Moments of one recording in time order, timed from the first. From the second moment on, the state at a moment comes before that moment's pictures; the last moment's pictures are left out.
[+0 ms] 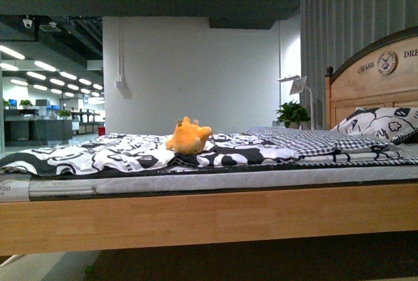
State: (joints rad) left arm -0.01 0.00 0.01 0.00 0.00 -0.01; right arm 0.00 0.00 0.01 0.00 0.00 0.00
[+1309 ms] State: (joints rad) left arm -0.01 0.00 0.01 0.00 0.00 -0.01; right arm 0.00 0.00 0.01 0.00 0.00 0.00
